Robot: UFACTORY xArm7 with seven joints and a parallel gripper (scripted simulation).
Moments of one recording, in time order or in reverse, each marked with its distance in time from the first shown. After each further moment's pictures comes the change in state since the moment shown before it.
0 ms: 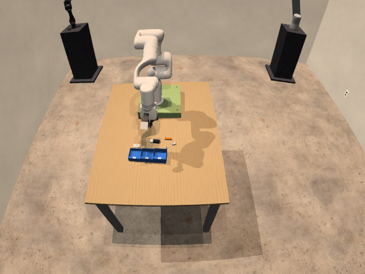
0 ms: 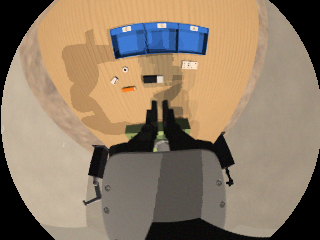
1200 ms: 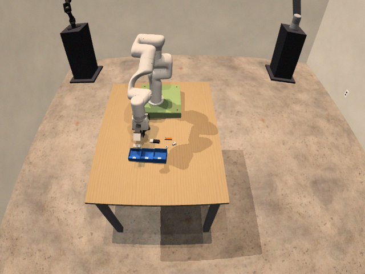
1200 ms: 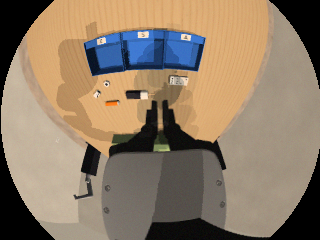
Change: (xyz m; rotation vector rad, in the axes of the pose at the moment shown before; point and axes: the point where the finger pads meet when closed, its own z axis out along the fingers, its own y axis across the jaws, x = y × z) arm 0.029 0.047 0.063 0.017 -0.025 -0.070
